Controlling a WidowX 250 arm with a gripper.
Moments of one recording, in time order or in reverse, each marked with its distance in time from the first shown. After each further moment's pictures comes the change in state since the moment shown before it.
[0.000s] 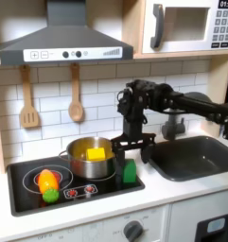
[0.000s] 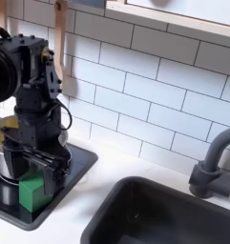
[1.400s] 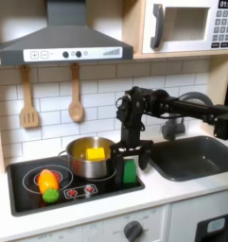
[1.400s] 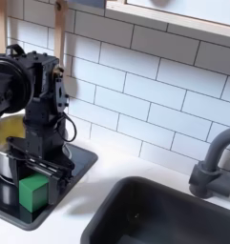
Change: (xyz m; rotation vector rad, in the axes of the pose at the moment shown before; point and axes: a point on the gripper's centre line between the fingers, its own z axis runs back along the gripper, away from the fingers) arm 0.006 0.002 -0.021 0.031 0.038 0.020
